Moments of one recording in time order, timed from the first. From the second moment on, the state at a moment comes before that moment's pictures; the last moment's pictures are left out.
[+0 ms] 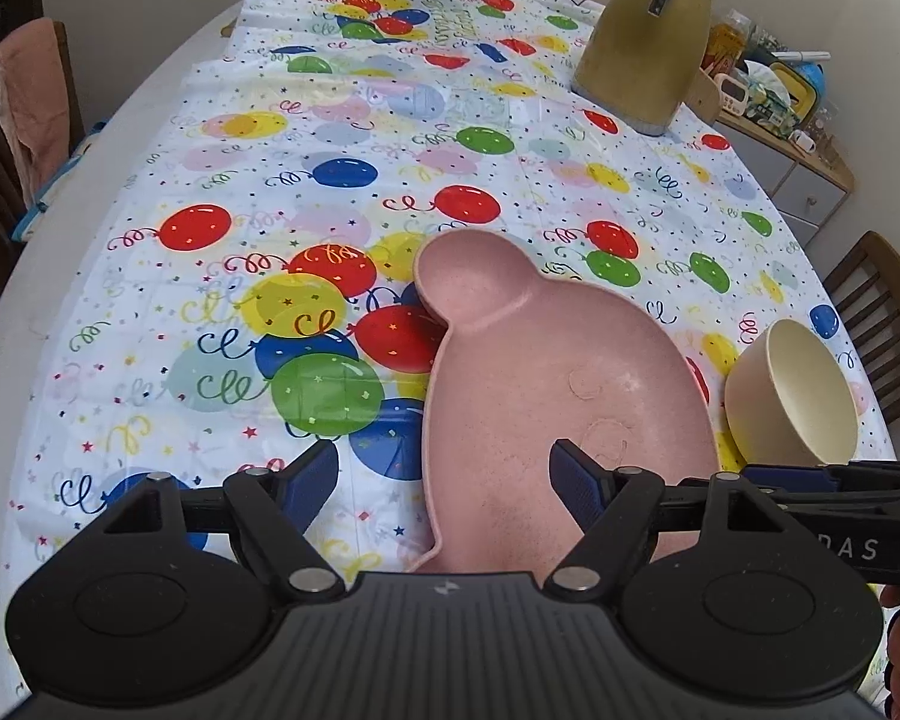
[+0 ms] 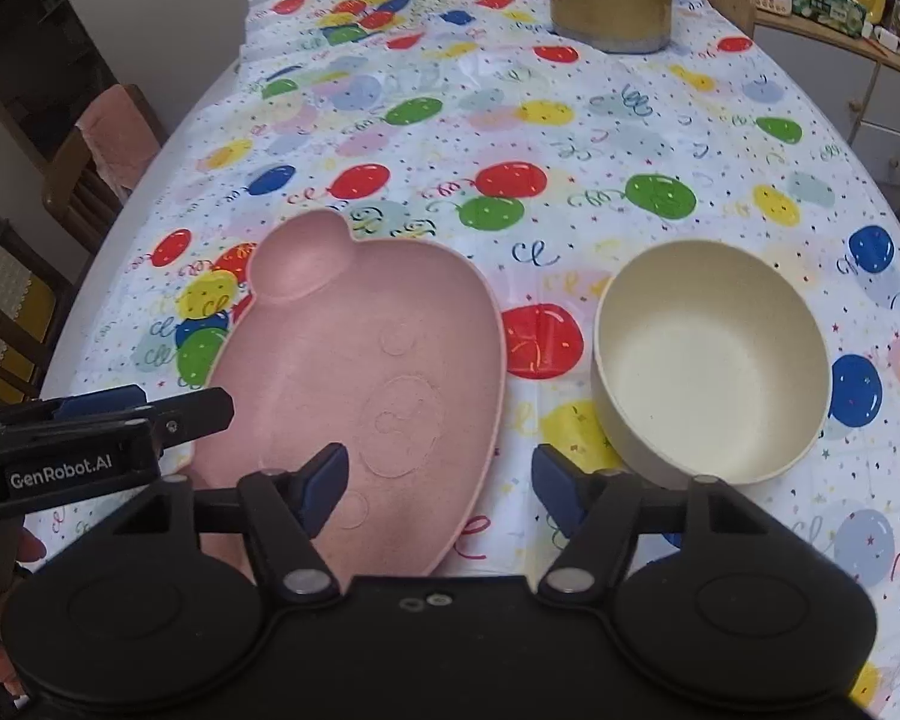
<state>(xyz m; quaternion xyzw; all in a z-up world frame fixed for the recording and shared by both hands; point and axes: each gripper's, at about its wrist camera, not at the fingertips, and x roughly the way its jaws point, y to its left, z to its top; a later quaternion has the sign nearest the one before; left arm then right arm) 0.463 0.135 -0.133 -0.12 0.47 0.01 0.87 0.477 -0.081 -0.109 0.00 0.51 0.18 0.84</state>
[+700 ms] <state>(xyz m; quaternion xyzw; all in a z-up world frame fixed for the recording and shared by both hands) 0.479 0.144 -0.152 -0.15 0.49 -0.01 0.86 0.496 -0.084 -0.131 0.02 0.53 0.15 0.83</state>
